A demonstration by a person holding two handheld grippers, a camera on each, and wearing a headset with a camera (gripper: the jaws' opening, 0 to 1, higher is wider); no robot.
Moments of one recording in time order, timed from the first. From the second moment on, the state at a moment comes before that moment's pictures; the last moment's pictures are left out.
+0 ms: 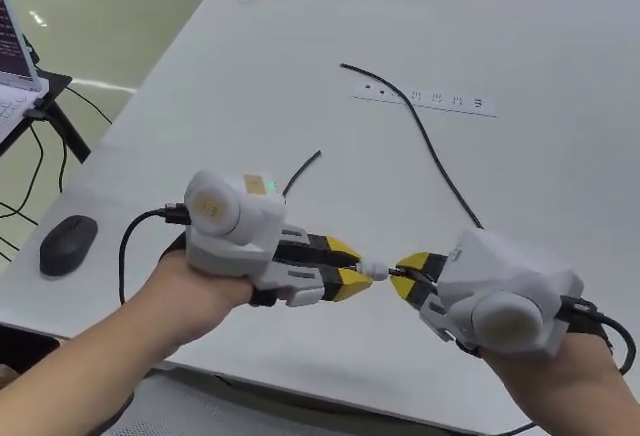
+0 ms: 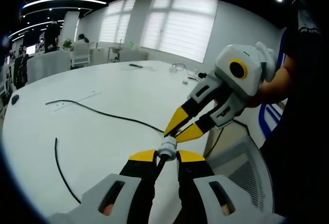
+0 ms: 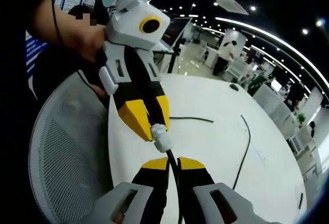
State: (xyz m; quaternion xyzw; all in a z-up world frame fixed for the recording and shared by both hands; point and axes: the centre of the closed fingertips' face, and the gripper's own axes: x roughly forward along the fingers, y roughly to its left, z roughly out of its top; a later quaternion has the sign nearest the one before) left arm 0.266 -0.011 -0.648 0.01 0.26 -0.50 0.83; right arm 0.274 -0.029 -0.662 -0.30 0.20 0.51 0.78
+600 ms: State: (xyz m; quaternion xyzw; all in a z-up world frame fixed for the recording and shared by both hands) left arm 0.274 -0.009 -0.645 0.00 0.25 -0.49 0.83; right arm 0.299 -0.058 -0.678 -0.24 0.25 0.46 0.82
